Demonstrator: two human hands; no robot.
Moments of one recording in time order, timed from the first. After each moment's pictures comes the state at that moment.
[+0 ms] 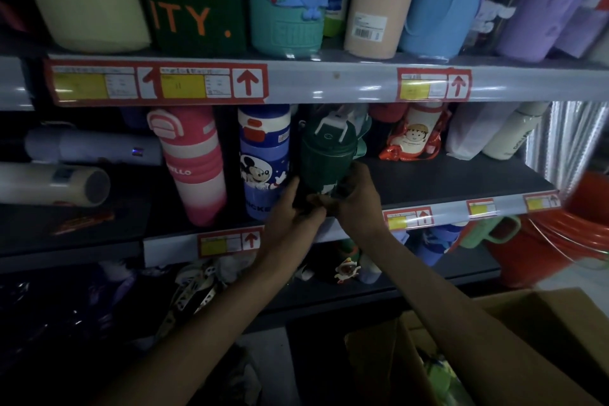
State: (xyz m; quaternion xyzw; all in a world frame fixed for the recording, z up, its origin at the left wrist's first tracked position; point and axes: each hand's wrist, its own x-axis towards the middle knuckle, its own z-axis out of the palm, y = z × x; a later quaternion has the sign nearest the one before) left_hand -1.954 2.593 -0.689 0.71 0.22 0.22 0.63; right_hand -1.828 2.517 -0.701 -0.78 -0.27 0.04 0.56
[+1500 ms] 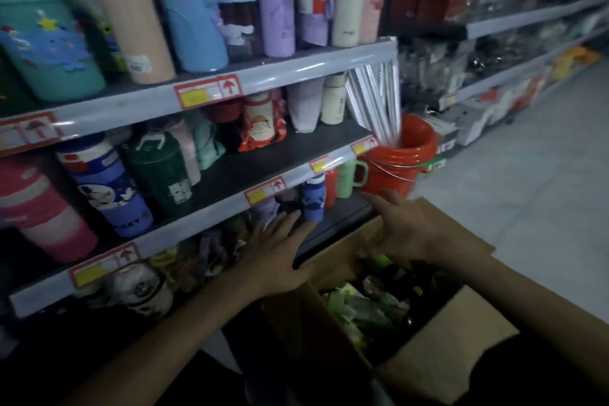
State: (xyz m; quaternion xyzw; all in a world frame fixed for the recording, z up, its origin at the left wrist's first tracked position) left_hand -1.941 2.414 -0.693 0.99 -0.11 -0.03 0.06; right_hand -1.864 2.156 -0.643 -0.97 -0.21 0.08 0.09
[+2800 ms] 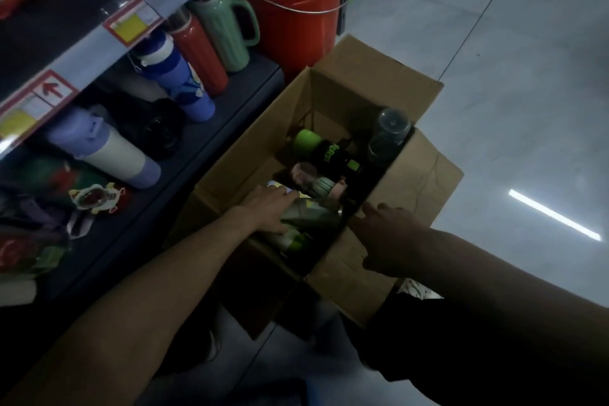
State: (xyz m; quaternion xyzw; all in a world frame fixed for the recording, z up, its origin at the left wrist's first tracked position) left_hand -1.800 2.252 -0.977 0.90 -0.29 -0.31 -0.08; right_hand -1.897 2.011 -0.838 -0.92 -0.19 0.35 -0.03
